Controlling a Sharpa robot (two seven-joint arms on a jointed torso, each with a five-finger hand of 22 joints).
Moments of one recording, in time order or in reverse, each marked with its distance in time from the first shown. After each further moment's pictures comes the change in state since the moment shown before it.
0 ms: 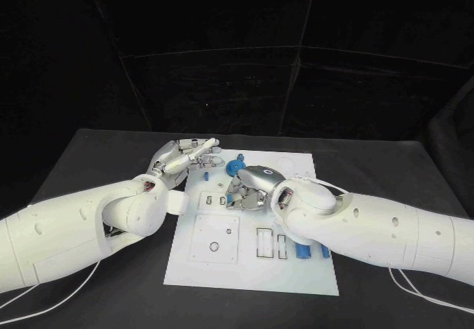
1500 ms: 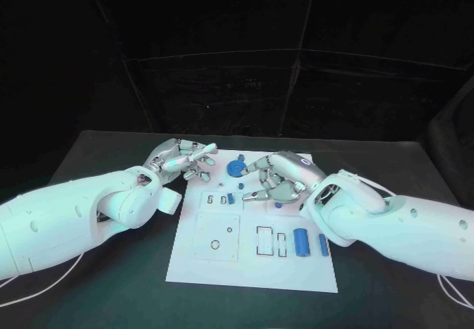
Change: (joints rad) left arm 0.030 -0.028 0.000 -0.044 -0.269 0.035 -0.208; left_hand -0.107 -0.020 -0.088 0.052 0.014 0.113 -0.077 0.022 0.016 0.279 -0.108 0.119 0.100 0.345 -0.134 0.924 0.853 0.000 0.367 -0.148 0.323 0.168; right arm 0.029 -0.247 -0.003 0.177 0.127 -0.218 0.280; right_hand -0.033 -0.067 -0.192 0.164 -0.020 -0.166 0.041 -0.022 -0.005 -0.152 0.041 -0.174 -0.179 0.002 0.027 -0.081 -0.060 0.000 -0.057 0.034 -0.048 -0.084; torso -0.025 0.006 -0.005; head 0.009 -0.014
